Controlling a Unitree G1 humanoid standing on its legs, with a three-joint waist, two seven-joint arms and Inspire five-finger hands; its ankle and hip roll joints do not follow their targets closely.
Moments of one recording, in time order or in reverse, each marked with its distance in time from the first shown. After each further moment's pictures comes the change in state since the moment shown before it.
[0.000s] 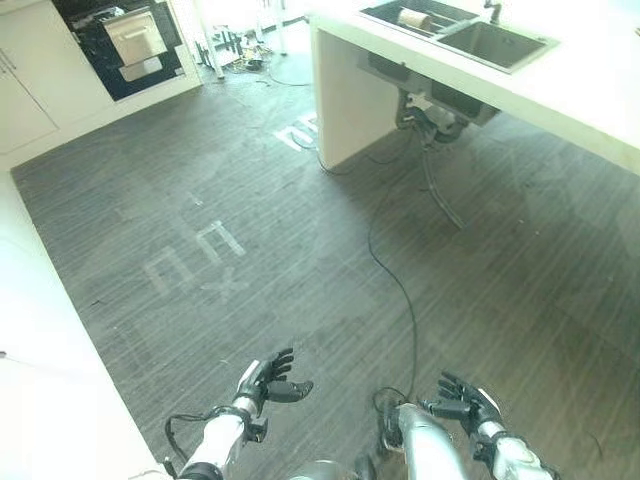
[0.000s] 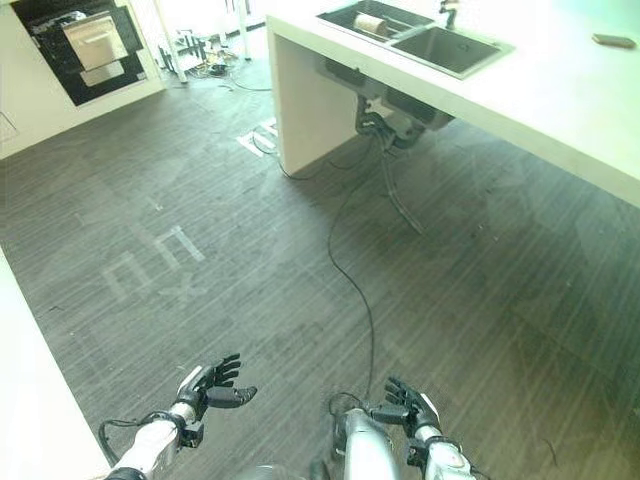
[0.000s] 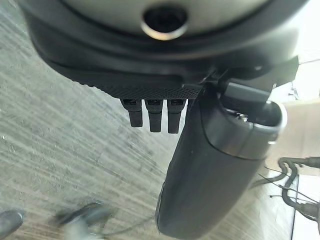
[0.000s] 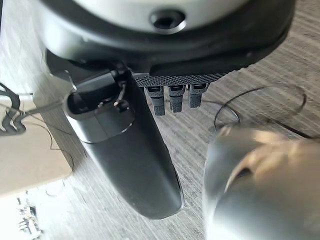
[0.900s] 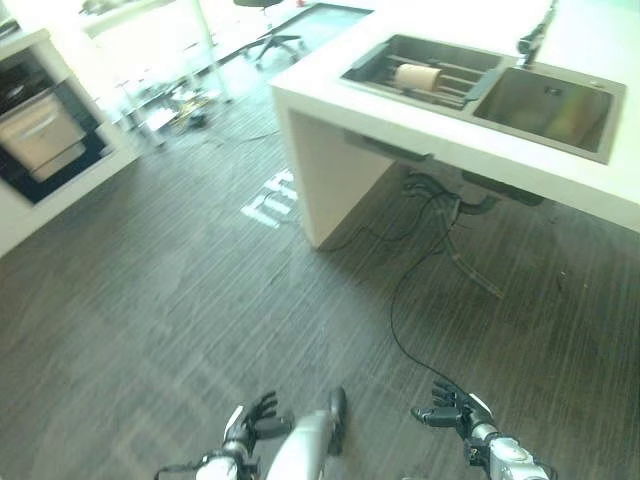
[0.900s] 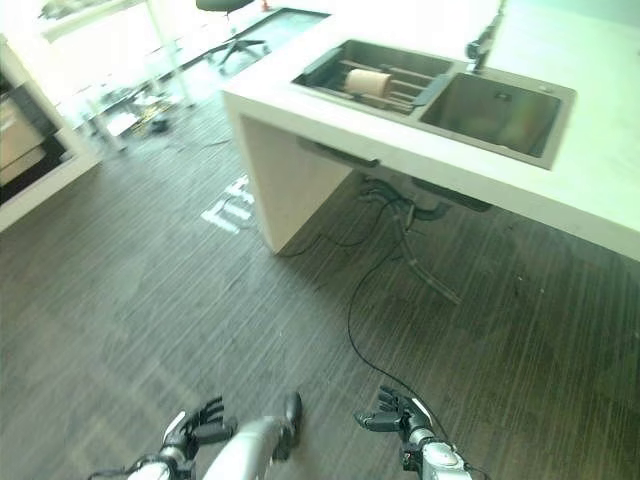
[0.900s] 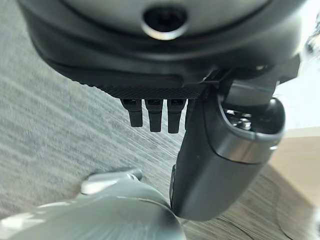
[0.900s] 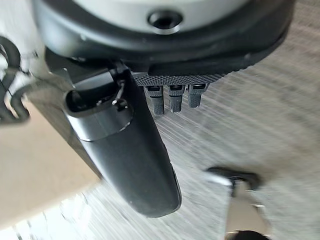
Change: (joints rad) left arm 0.099 -0.079 0.162 0.140 0.038 0.069 0.049; right arm -0.031 -0.007 0.092 0.006 -0.060 0.042 -0.029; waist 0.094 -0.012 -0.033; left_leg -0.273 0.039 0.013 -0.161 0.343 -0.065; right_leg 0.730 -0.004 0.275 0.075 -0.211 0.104
